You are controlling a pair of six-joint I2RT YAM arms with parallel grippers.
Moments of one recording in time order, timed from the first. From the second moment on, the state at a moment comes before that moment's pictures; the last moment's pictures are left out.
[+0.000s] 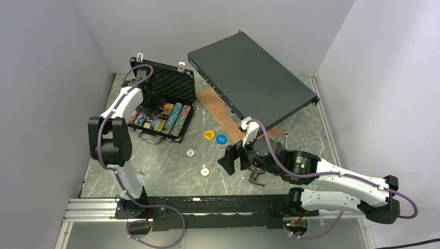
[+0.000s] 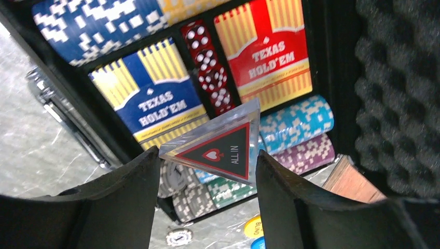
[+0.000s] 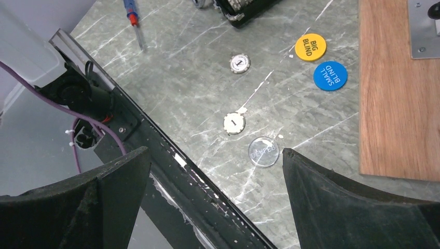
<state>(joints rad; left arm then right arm) -0.06 1.79 1.47 -0.84 -0.15 -0.99 1.21 0.87 0.92 -0.49 0.29 0.49</state>
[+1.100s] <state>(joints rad) -0.02 2.10 1.70 -0.84 -0.04 -1.14 1.21 0.94 0.94 -0.52 0.29 0.51</state>
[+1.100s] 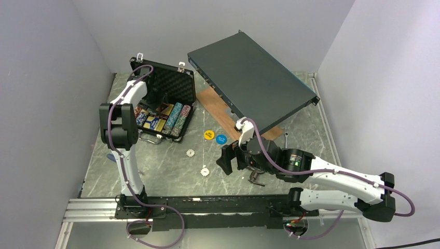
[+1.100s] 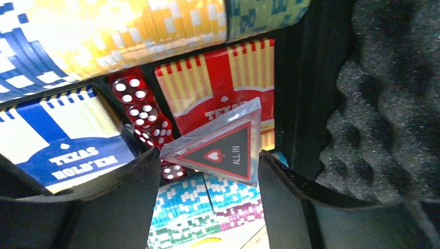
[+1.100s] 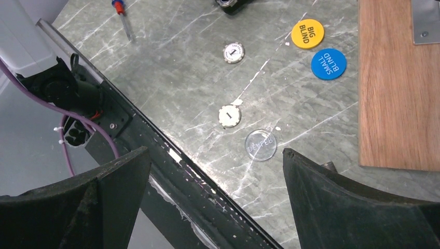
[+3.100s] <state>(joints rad) 0.05 0.61 0.63 -0.84 0.45 -0.52 1.05 1.98 1.43 -0.55 0.59 0.32</state>
